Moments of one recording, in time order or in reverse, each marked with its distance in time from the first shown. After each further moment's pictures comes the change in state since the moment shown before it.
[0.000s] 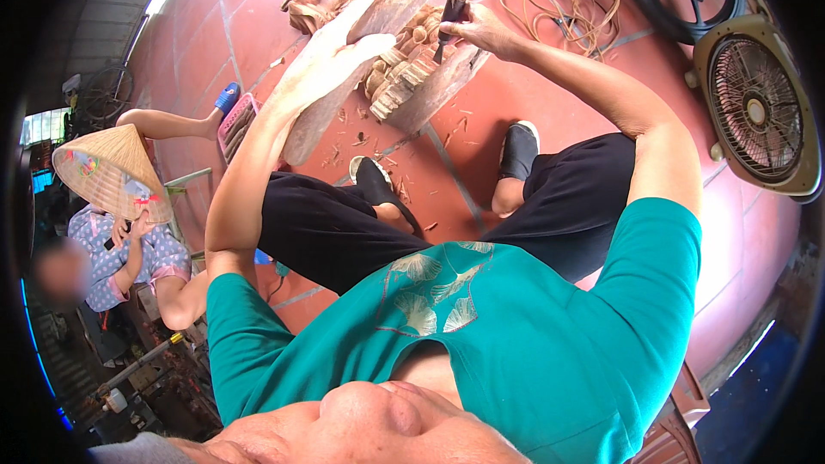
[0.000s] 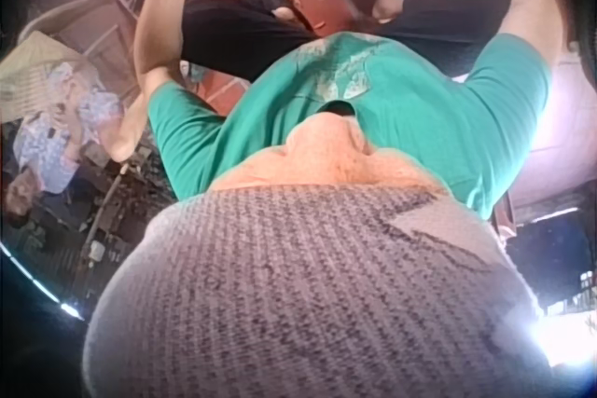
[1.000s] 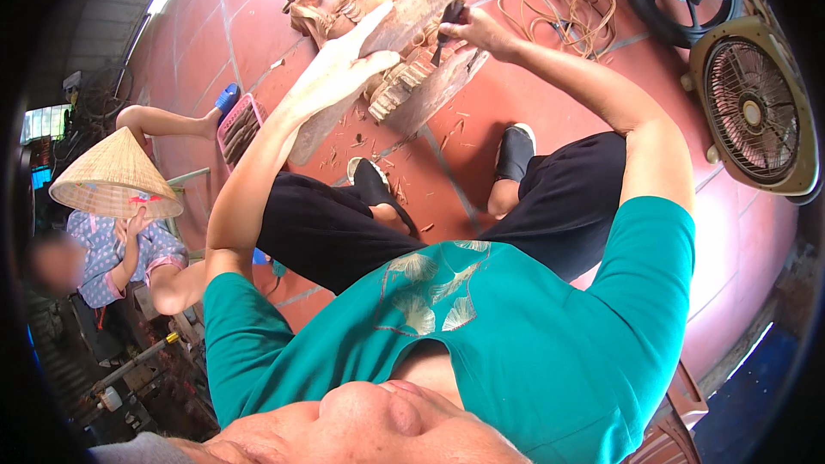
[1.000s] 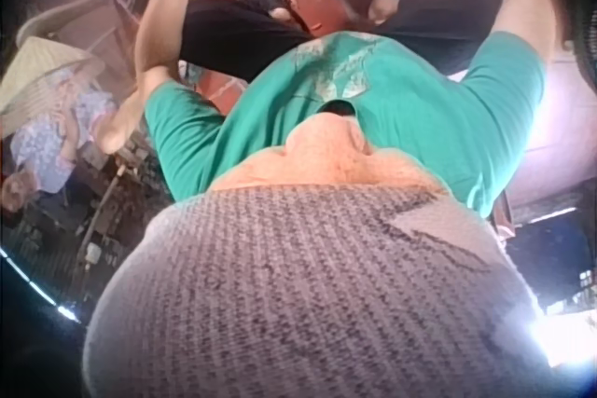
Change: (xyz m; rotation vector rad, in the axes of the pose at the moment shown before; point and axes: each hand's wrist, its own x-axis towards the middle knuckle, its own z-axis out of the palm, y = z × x) left_hand -0.003 -0.016 0.015 0.084 -0.055 -0.082; right_hand 0.004 0.003 -0.004 -0.011 -0.002 0.090
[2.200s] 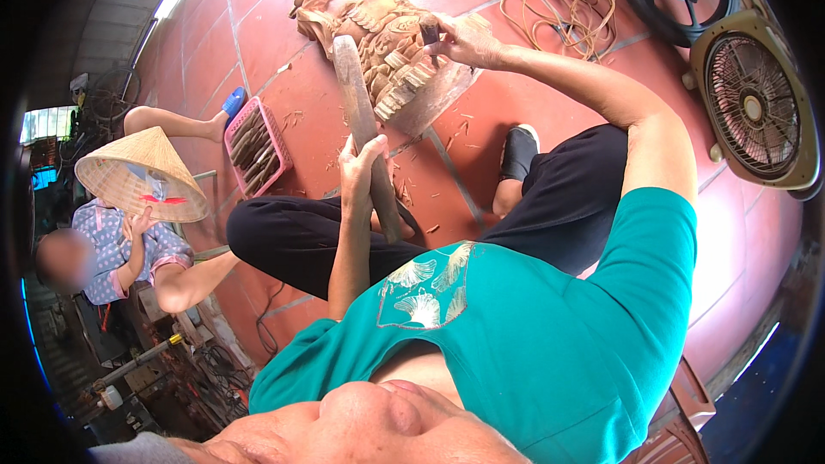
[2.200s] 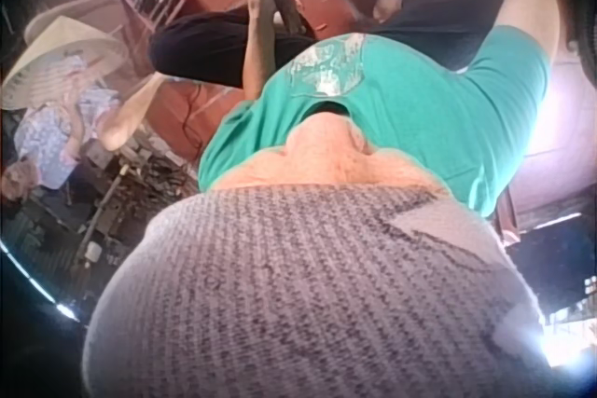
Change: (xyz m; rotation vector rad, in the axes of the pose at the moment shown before) left_hand -0.112 -0.034 0.129 -1.066 0.593 -0.397; right_hand -0.021 -0.026 0.029 -0.666 0.107 -0.562
